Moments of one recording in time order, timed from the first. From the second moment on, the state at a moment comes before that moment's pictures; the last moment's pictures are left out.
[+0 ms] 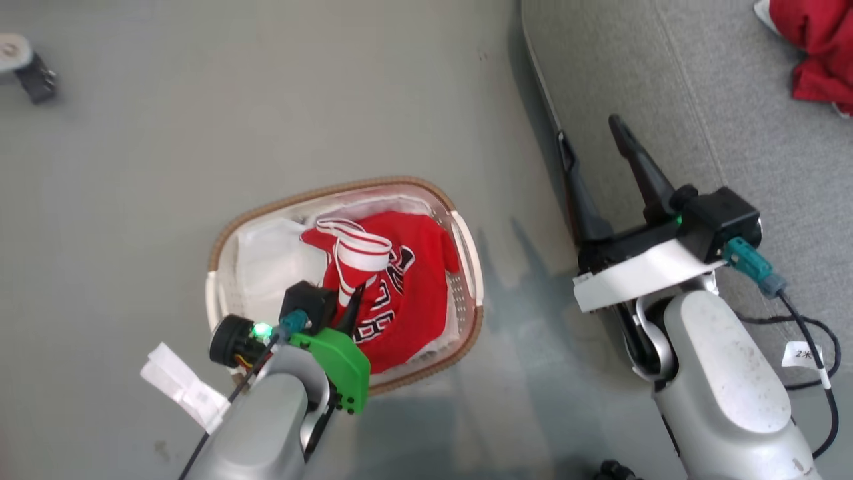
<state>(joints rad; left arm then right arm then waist) -0.55 0.06 -0.59 0.90 -0.36 -0.13 -0.26 -0.46 -0.05 0.21 0.19 0.25 0.13 -0.26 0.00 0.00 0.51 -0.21</state>
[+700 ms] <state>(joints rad) -0.35 0.05 -0.45 0.66 -0.29 -0.13 -0.26 -0.28 -0.05 0.21 0.25 0.23 0.13 -0.26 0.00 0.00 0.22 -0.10</state>
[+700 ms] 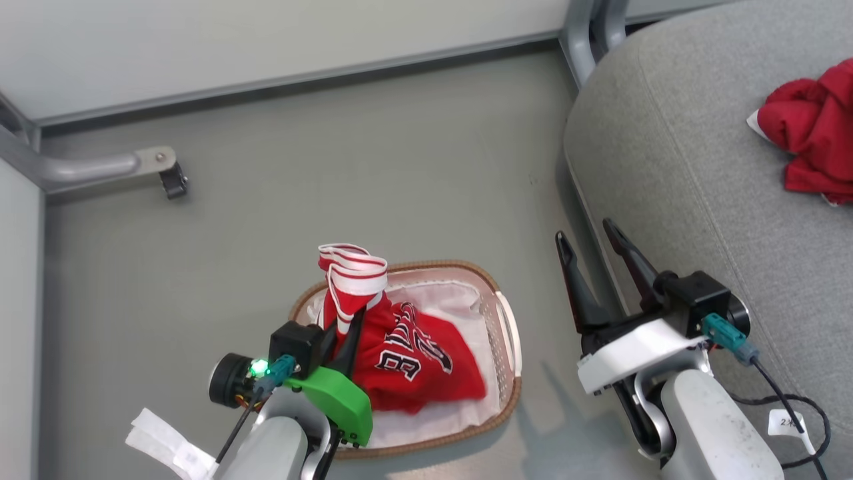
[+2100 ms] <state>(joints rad) -0.48 0.05 -0.52 0.14 -0.24 -0.13 -0.26 -0.20 -0.05 0.22 0.25 0.25 0.13 -0.26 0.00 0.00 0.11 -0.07</state>
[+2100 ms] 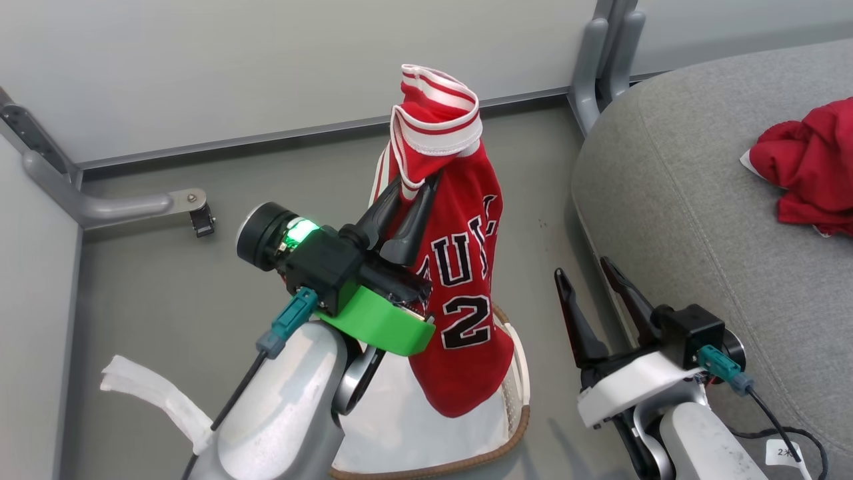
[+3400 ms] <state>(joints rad) -0.47 0.05 -0.65 0.12 -0.34 -0.12 -0.26 -0.40 -0.05 0.53 0.32 0.24 0.13 -0.26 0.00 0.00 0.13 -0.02</state>
